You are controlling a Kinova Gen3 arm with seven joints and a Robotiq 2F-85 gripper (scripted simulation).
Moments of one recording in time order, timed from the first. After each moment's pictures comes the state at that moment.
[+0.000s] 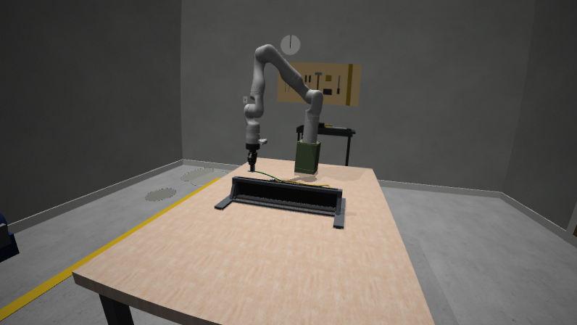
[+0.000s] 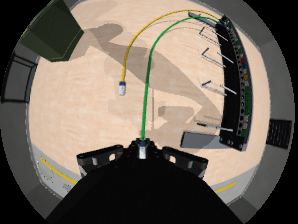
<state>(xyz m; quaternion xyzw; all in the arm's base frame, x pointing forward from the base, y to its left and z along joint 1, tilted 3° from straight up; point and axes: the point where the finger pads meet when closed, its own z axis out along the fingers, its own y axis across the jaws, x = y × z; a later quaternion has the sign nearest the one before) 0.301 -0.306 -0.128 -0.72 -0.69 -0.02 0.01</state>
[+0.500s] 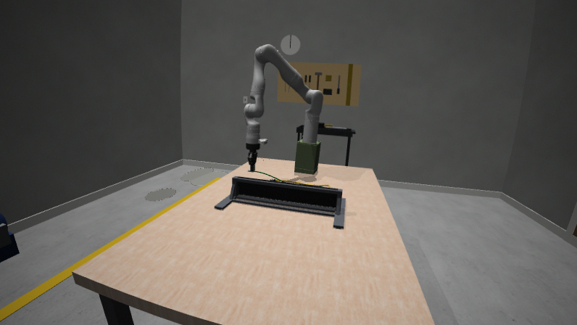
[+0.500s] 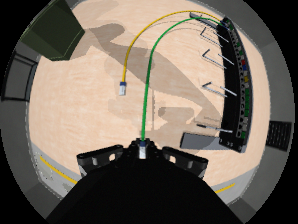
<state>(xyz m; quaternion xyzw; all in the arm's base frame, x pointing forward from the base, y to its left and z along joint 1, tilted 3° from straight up) 0.301 -0.305 -0.127 -0.72 -0.69 -0.02 0.01</state>
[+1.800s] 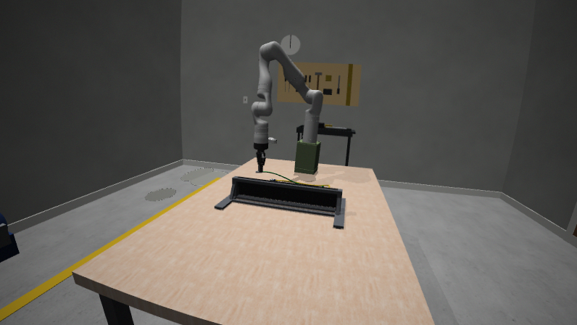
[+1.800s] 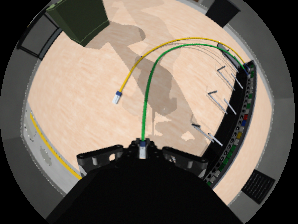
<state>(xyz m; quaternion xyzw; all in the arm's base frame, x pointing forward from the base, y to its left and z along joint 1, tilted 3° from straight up) 0.347 -0.254 -0.112 -0.57 -0.82 -0.02 0.01</state>
